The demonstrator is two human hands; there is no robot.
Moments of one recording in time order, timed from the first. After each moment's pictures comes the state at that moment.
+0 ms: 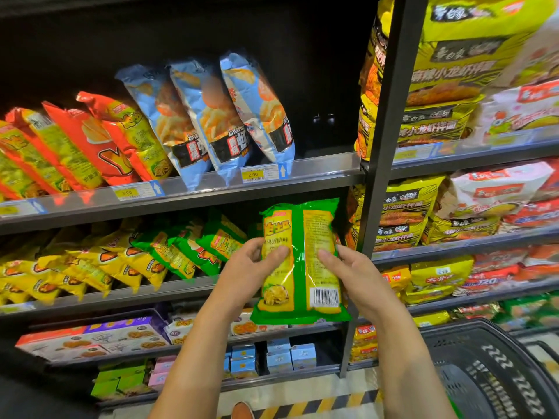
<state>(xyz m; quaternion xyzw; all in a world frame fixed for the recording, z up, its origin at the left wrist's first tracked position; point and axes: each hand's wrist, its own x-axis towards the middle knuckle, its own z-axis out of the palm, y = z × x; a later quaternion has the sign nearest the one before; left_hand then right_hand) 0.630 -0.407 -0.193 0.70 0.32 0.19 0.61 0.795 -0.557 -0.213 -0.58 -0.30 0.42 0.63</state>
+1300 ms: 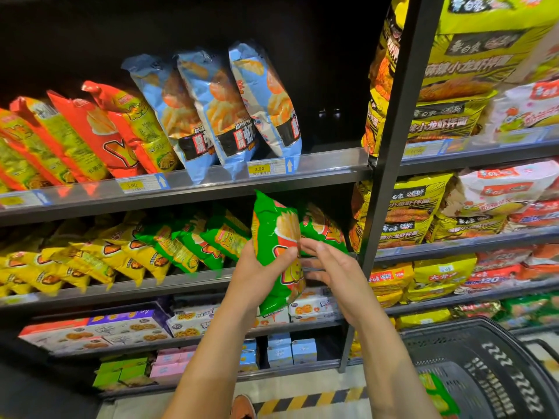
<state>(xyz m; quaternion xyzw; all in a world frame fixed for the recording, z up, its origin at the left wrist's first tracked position) 0.634 -0.425 -0.205 0.61 0.37 0.27 0.64 0.767 -0.534 -0.230 -0.61 -0.32 0.35 0.63</state>
